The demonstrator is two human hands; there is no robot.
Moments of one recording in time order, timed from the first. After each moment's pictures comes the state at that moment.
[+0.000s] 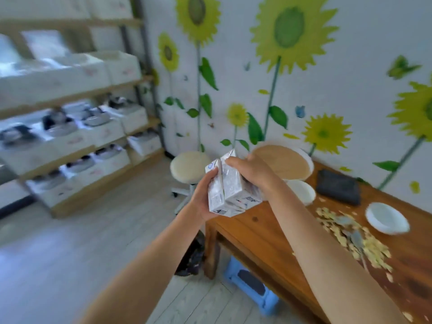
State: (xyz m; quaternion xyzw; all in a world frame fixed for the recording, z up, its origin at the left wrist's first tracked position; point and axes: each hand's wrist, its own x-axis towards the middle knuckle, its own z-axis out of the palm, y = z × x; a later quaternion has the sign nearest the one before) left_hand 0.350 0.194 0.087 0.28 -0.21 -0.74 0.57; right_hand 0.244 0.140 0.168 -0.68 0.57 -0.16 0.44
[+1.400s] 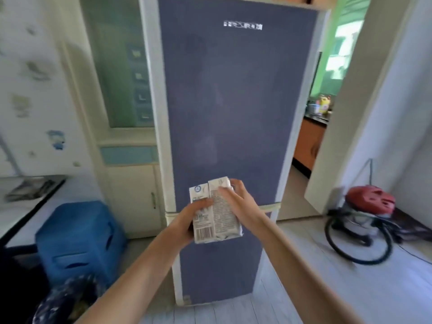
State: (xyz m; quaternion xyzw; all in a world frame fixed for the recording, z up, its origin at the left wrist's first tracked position) left_hand -0.142 1.142 0.158 0.46 0.25 0.27 0.81; right_hand -0.015 1.081 0.184 -0.66 -0.46 0.34 0.49
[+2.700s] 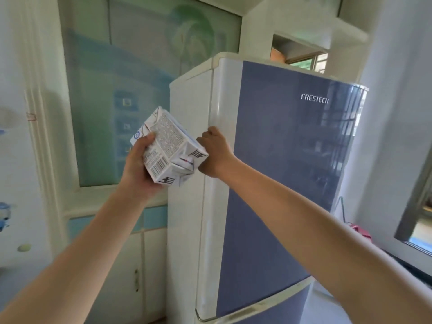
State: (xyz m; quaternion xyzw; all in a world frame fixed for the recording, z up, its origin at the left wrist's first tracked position) left_hand -0.276 1.488 0.349 0.39 -0.02 0.40 0.83; right_hand -0.141 1.437 0.381 -0.69 -0.60 -0.40 -0.06
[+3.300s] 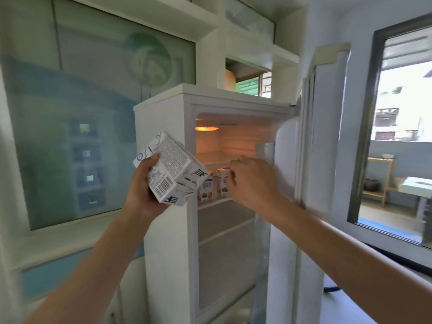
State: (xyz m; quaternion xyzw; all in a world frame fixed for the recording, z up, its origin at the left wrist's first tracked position) left_hand -0.260 1.489 0.351 0.41 -0.10 0.26 0.87; right_hand -0.143 1.322 0.369 -0.77 -0.45 -0.42 0.13
